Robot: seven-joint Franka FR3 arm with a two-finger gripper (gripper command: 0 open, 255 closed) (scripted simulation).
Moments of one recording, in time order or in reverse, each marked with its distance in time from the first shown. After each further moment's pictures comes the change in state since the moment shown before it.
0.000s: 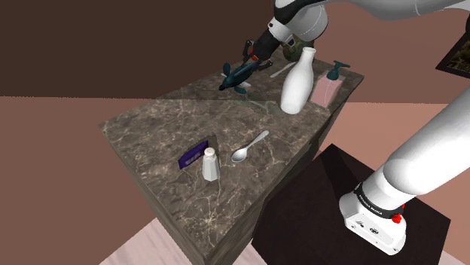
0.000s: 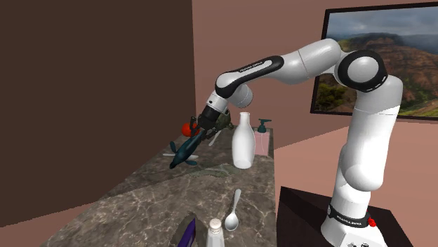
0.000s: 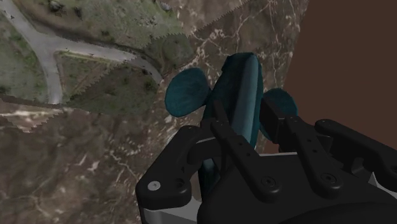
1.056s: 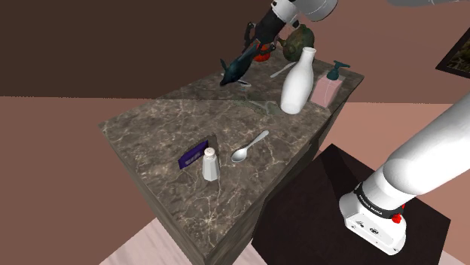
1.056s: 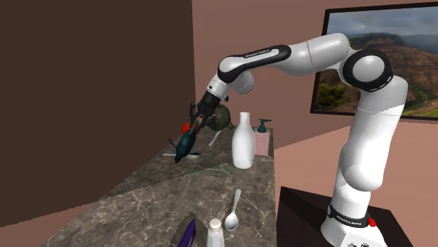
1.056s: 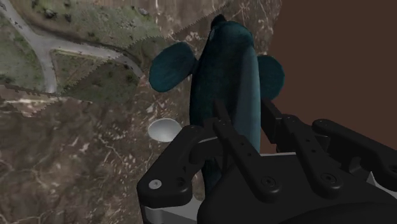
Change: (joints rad) arm -0.010 -0.042 -0.007 0.103 -0.066 -0.131 0.092
